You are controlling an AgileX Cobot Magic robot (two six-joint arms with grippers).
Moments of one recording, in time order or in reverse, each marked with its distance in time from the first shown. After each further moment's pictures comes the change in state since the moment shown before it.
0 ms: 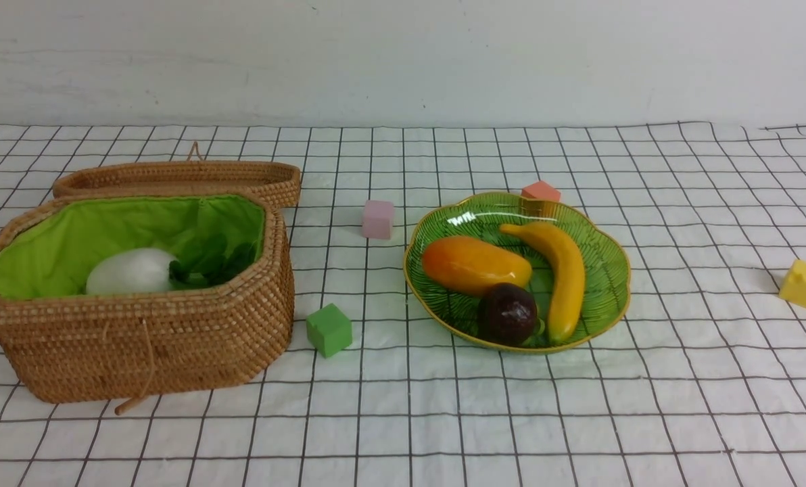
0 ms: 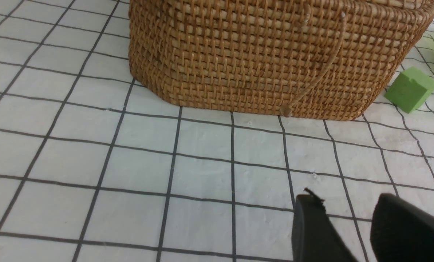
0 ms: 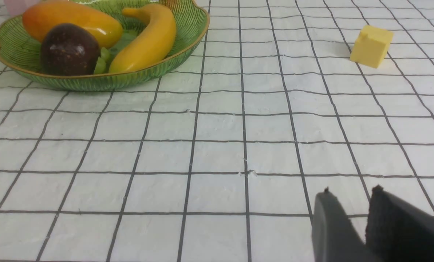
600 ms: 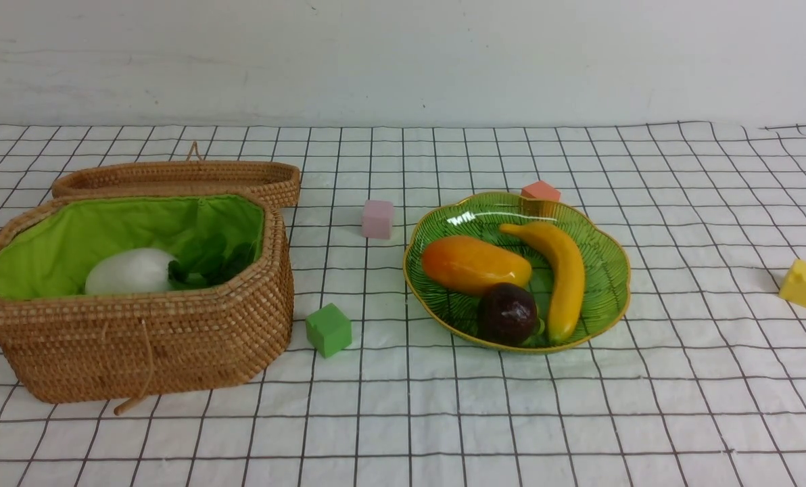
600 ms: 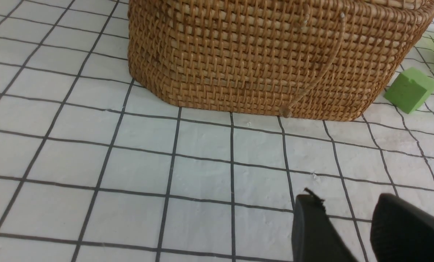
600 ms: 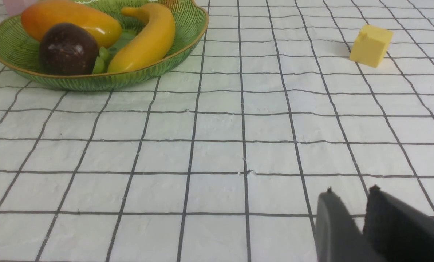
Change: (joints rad) right arm 0.000 0.000 0.000 0.000 0.000 -0.001; left arm 0.000 0.000 0.000 0.000 -0.001 0.000
